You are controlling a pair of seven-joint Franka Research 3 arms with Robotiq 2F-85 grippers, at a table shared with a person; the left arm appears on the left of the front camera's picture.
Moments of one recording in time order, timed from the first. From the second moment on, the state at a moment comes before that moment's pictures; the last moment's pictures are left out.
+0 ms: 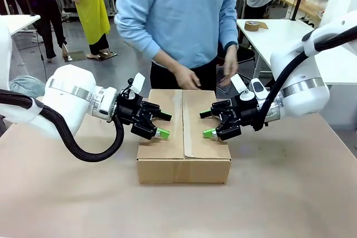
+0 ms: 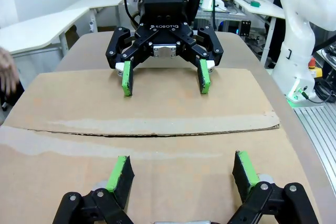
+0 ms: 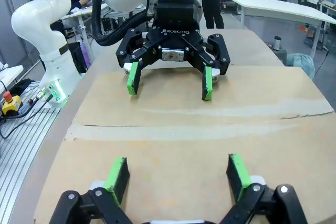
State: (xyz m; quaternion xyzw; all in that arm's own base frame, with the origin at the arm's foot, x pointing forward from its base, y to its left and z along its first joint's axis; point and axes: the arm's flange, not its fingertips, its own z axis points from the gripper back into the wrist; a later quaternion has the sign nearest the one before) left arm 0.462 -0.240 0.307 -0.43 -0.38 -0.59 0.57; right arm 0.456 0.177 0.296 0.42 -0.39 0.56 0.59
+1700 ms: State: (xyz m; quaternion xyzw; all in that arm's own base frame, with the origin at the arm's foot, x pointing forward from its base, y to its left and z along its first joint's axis) left arm 0.462 -0.240 0.307 -0.43 -0.38 -0.59 0.57; right arm 0.456 0.177 0.296 0.42 -0.39 0.56 0.59
